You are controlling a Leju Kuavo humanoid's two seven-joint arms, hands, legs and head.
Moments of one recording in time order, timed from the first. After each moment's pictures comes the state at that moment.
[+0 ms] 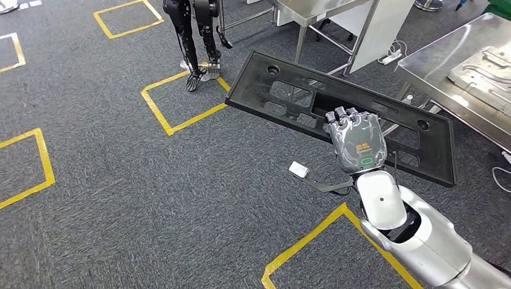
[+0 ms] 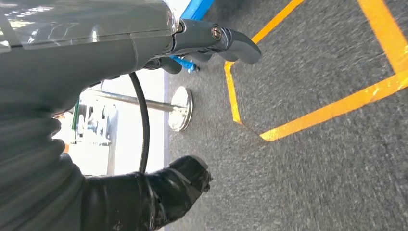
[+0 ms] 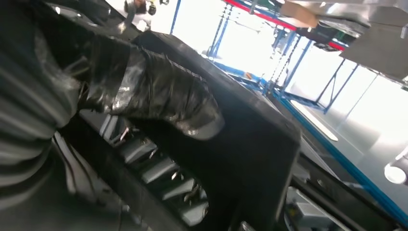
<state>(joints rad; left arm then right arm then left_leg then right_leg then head) -0.03 -0.35 1.32 -0.65 -1.25 -0.35 0.14 -0.67 -0.48 0.81 -1.38 1.57 0.02 0.35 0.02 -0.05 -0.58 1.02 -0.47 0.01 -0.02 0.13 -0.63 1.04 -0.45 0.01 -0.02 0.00</state>
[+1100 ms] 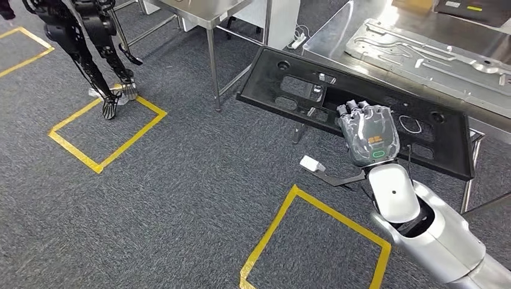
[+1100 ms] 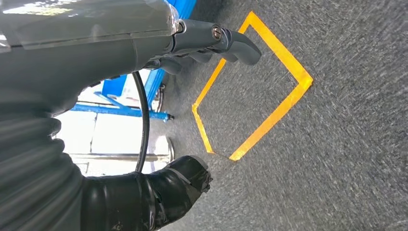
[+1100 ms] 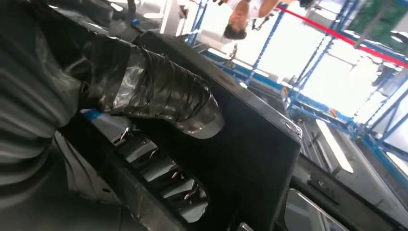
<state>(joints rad) -0.04 -0.36 1.32 -0.63 -1.20 -0.33 0.17 -0.68 -0.51 0.74 -1.37 1.57 0.05 0.29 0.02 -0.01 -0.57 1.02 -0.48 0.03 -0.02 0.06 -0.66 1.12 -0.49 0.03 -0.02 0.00</state>
